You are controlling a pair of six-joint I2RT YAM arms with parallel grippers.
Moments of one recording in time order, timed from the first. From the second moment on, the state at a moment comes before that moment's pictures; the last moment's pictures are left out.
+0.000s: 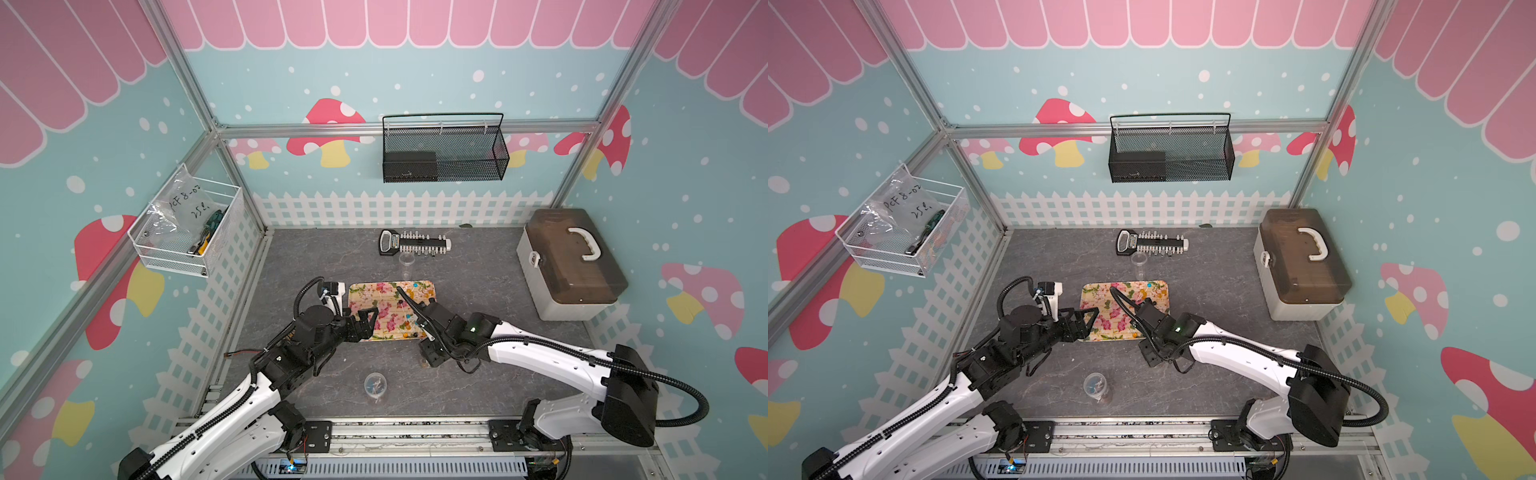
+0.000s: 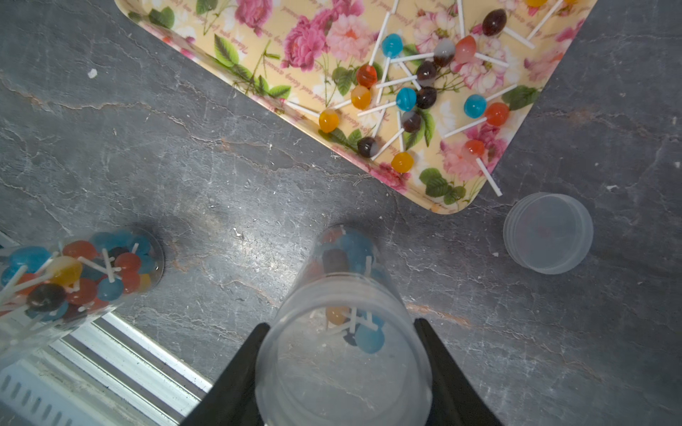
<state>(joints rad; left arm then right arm) -0.63 0.80 0.58 -0.21 -0.05 -0.58 0.98 1.37 1.00 -0.80 0.11 0.37</state>
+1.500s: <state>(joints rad) -0.68 0.90 0.76 -0.22 0.66 0.02 0.79 1.26 1.45 -0.90 -0.62 0.00</state>
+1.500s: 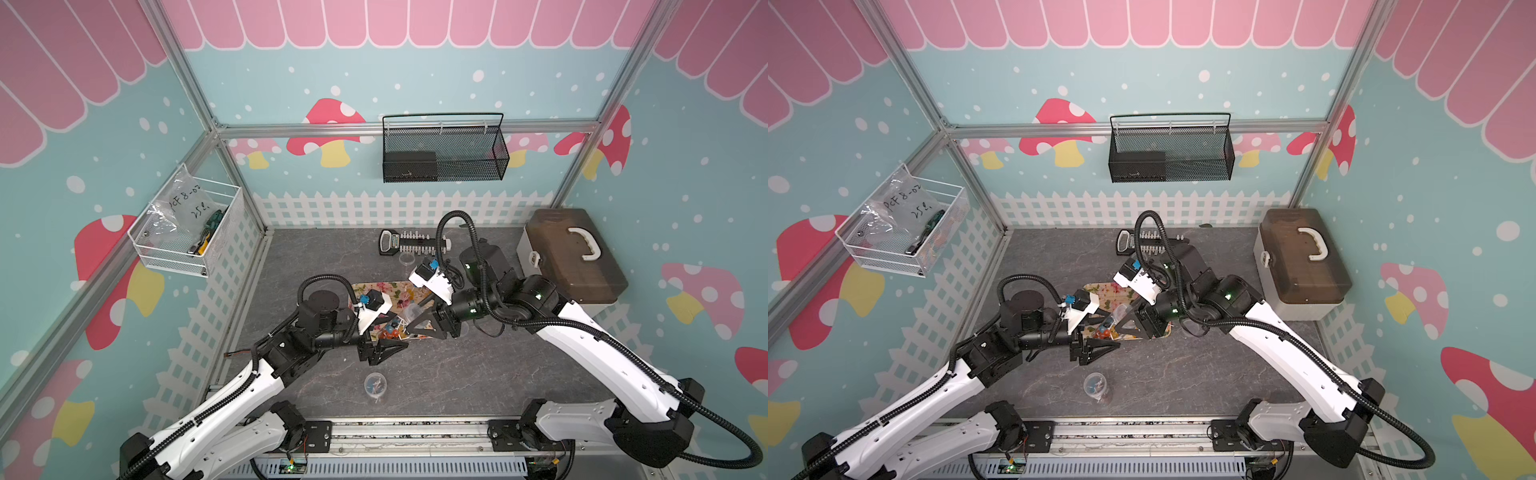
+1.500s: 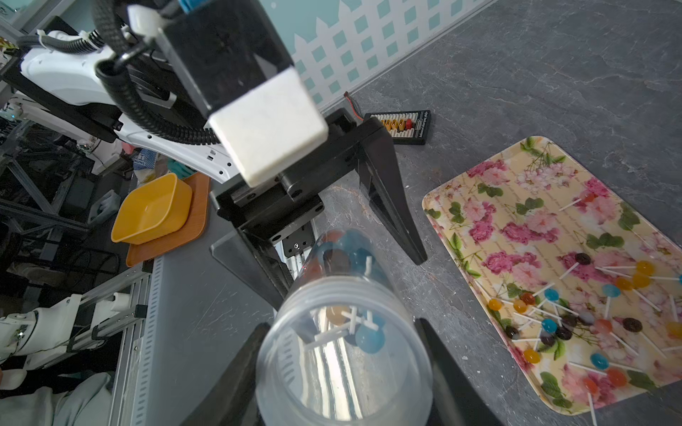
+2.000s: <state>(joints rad) -0.70 0.91 0.77 -0.22 0.70 0.04 0.78 1.26 1.45 -0.88 -0.66 0.01</state>
